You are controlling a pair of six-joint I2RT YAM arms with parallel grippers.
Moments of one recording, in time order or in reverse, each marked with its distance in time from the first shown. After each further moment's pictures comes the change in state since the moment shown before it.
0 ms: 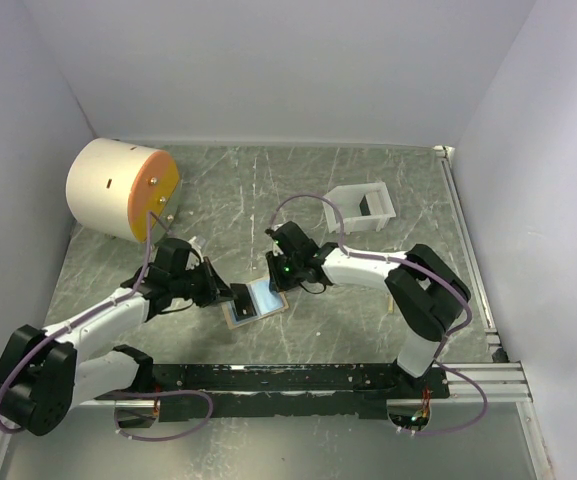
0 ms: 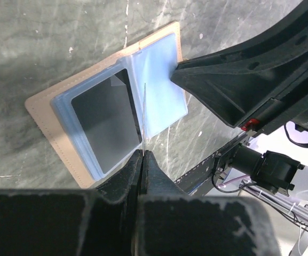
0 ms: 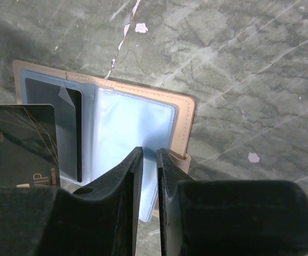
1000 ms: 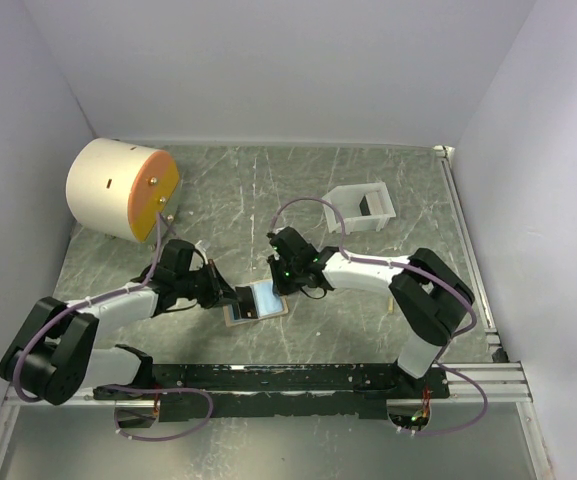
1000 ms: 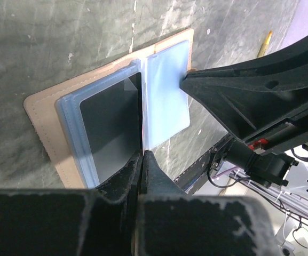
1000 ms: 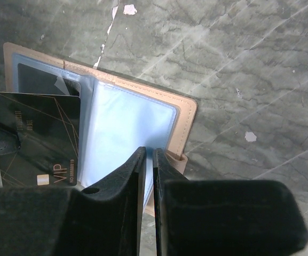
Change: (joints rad) left arm 0.026 0.159 -0.031 0.160 0.098 -0.013; right arm 0.036 -0.032 -0.021 -0.032 0.084 0.034
